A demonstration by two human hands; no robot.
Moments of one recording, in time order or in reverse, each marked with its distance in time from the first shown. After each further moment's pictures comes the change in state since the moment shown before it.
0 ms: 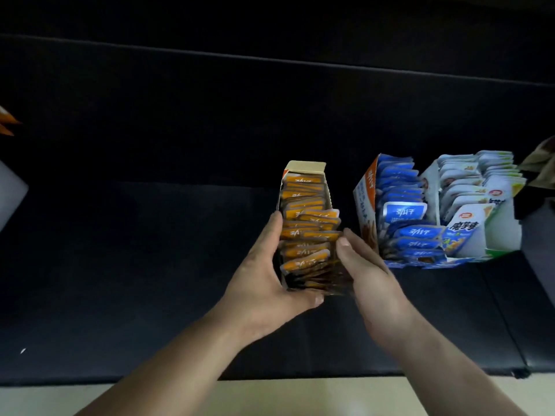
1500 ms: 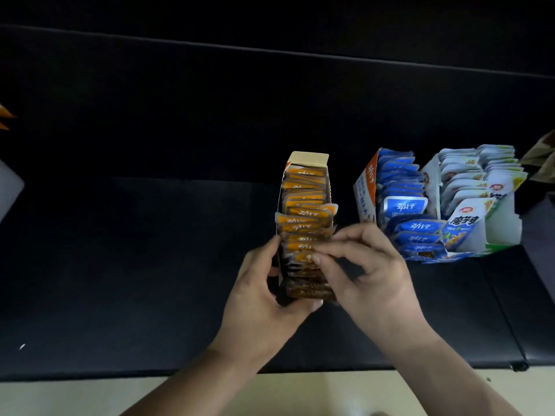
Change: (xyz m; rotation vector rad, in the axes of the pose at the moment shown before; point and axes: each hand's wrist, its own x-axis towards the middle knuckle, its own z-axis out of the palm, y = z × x) left_hand -0.025 -0.019 0.020 0.078 0.213 0.159; right_hand -0.010 -0.001 -0.005 -0.742 0.162 -0.881
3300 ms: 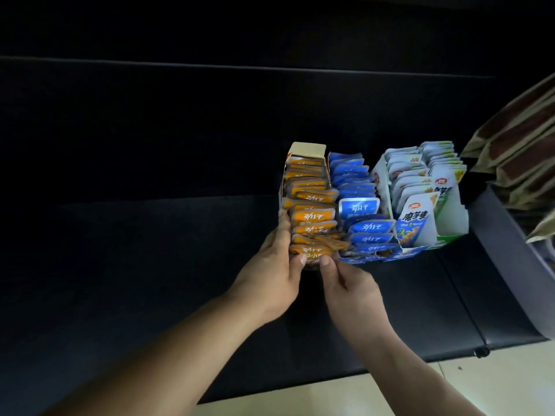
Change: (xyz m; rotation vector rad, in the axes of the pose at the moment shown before) left_hand 0.079 0.030 0.059 0.290 -0.324 0.048; right_hand -0.022 0.045 -0.011 0.103 -0.041 0.714
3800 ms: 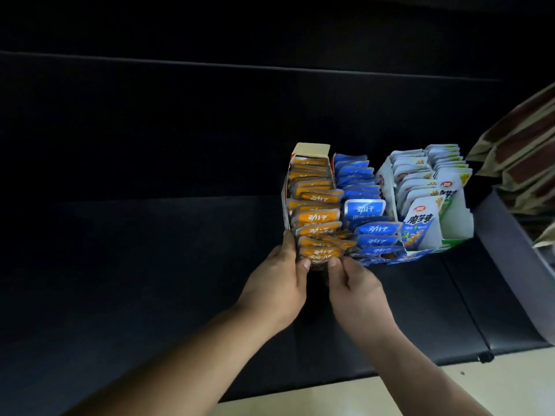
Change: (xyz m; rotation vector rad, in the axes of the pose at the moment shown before) left_hand -0.002 -0.008 0.017 0.039 0.120 -0.003; right_hand 0.008 0.001 0.000 -0.103 -0.002 0.013
